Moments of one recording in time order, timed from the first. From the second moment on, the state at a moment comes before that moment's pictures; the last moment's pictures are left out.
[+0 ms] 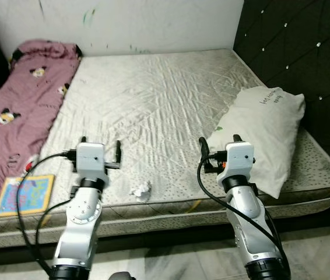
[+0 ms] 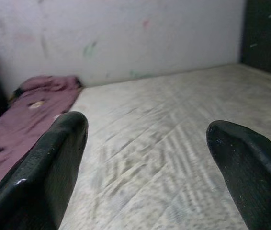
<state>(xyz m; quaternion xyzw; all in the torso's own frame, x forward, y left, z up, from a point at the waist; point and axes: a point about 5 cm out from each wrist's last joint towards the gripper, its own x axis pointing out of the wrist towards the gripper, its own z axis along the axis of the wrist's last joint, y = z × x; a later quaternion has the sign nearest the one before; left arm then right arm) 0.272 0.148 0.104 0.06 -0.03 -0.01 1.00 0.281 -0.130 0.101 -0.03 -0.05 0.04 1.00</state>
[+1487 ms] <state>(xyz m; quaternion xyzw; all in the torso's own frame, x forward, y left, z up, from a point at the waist) 0.270 0.144 0.102 0.03 -0.03 -0.05 1.00 0.280 -0.126 0.099 -0.03 -0.04 0.06 1.00</state>
